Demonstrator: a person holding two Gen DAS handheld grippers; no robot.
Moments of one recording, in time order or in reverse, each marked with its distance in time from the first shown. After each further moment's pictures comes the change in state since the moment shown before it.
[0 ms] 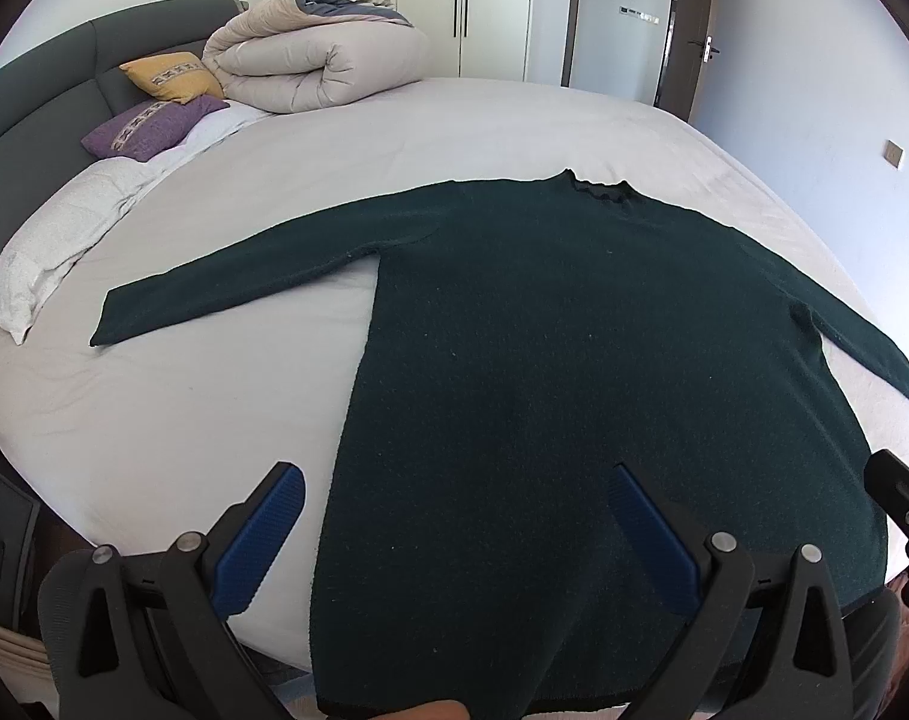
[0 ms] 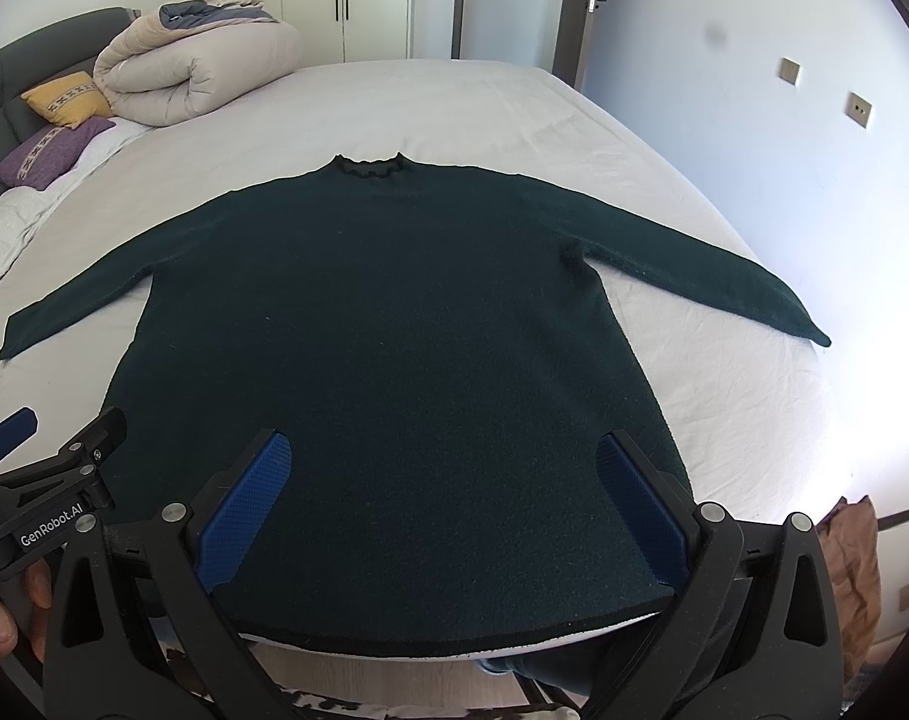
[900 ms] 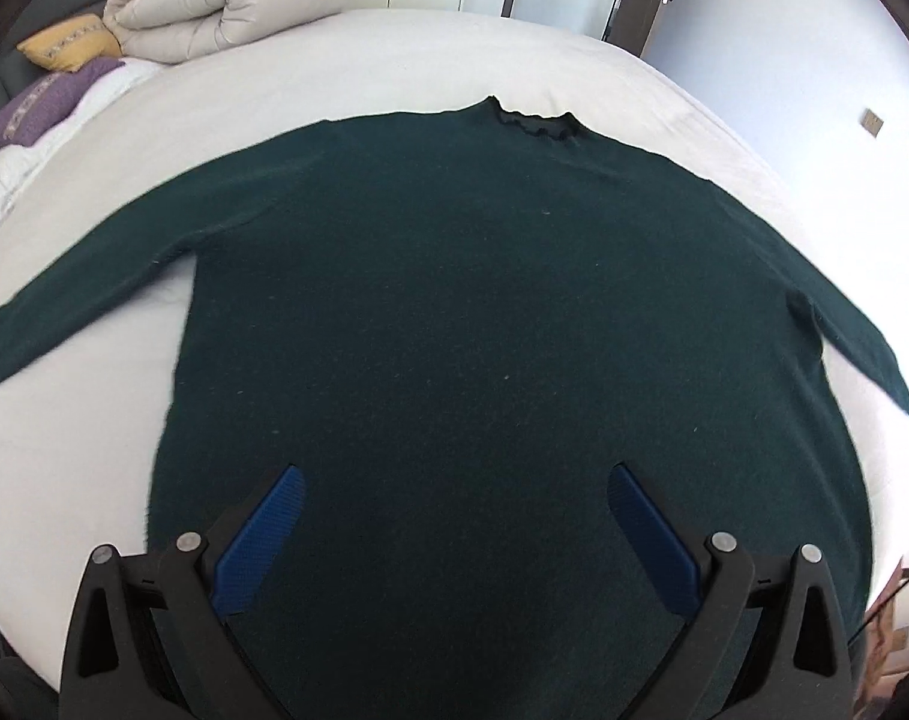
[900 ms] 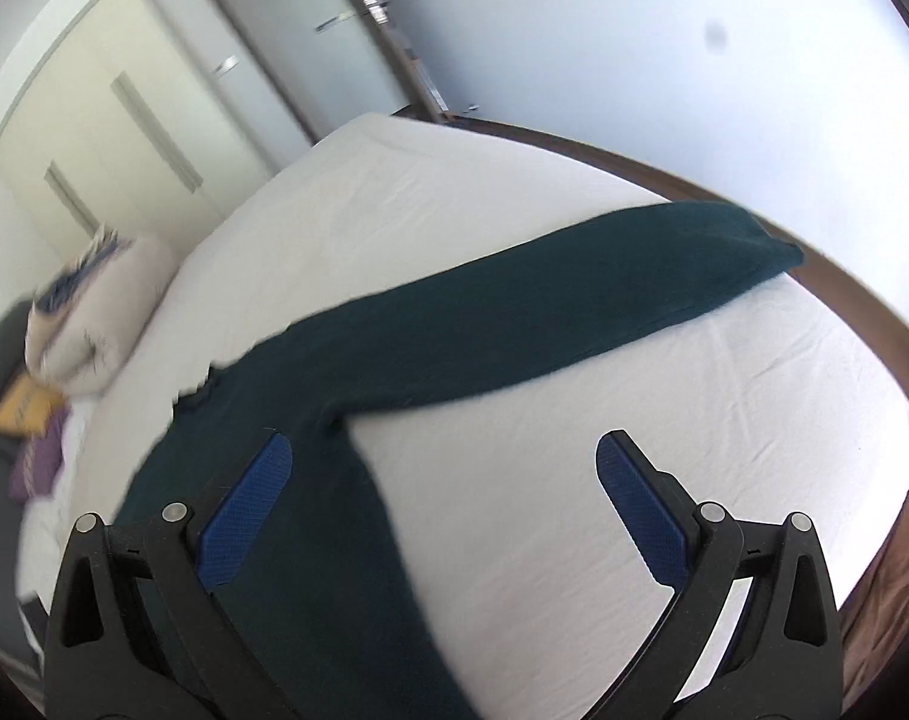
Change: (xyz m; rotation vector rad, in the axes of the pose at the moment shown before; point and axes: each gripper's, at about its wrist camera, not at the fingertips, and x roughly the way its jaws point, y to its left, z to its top) left arm 0.115 -0.052 0.059 0.029 0.185 -0.196; right arm 0.123 -0.314 0.057 0.701 -0.102 0.134
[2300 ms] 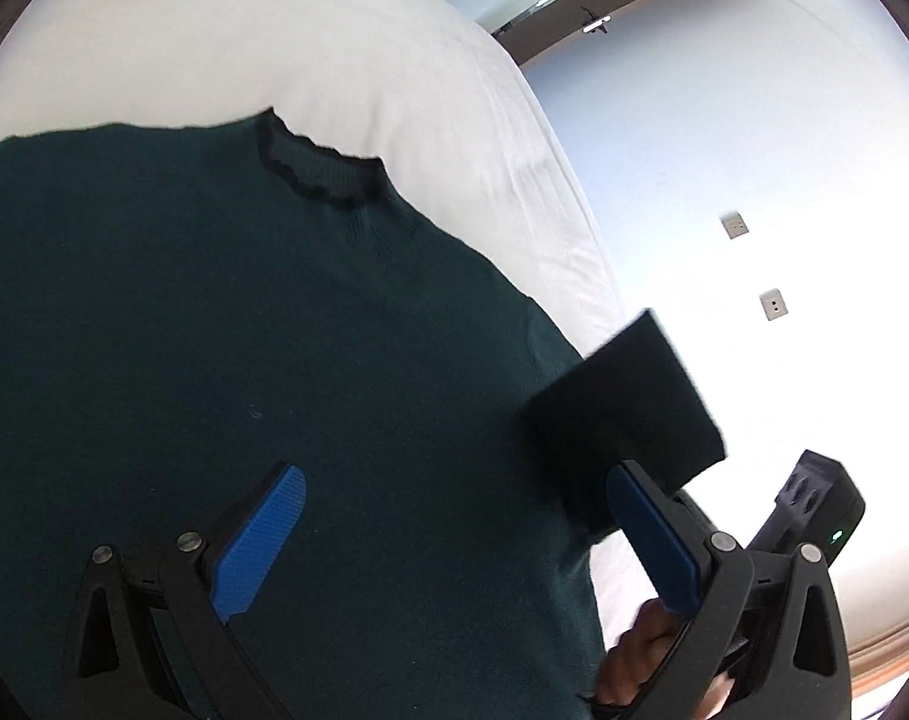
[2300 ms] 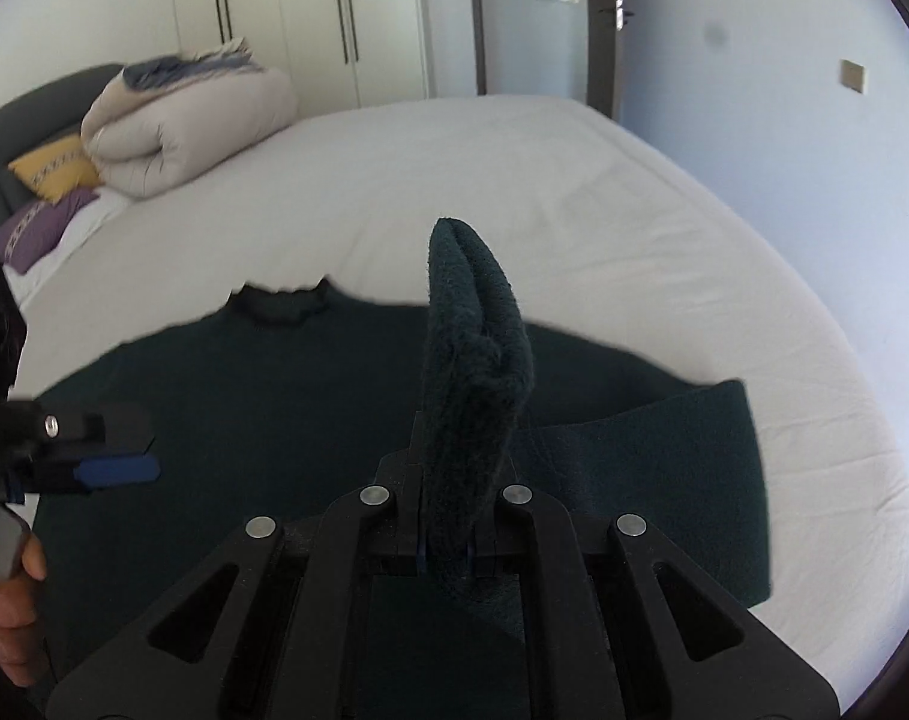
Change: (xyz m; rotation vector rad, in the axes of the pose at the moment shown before) left arm 0.094 -0.043 0.150 -0.175 0.153 -0.646; right arm 0.286 0.265 0.070 -0.676 0.093 0.034
